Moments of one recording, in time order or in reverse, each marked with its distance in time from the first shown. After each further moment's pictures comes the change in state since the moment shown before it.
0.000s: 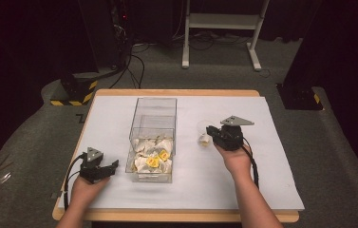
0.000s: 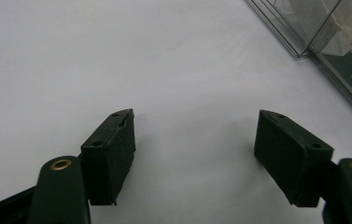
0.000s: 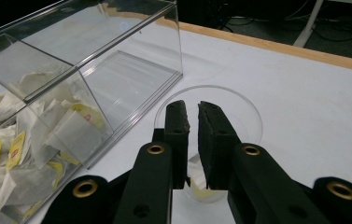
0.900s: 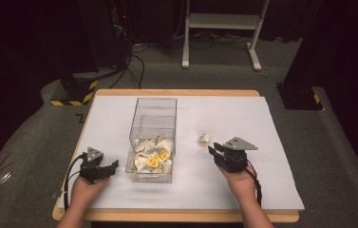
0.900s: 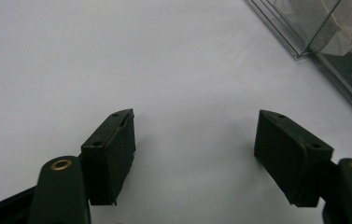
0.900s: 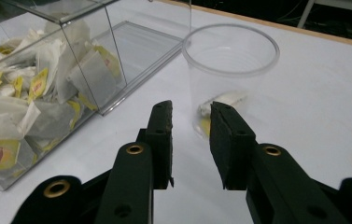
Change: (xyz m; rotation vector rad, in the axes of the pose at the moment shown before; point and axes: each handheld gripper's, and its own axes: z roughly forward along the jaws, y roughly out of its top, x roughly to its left) left arm 0.000 0.000 0.000 -0.001 0.000 0.000; right arm 0.023 -0.052 -0.030 -0.002 -0.042 -0.042
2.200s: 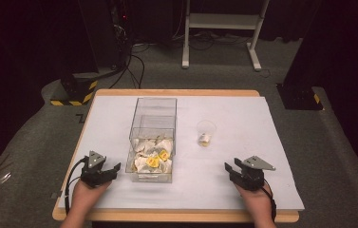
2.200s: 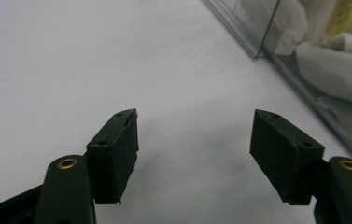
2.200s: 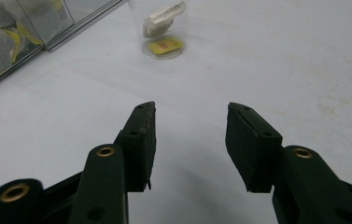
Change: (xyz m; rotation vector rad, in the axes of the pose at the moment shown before) left arm -0.018 -0.002 -0.018 -0.052 -0.028 0.055; right arm -0.027 -0.066 -0.027 0.038 -0.101 0.072
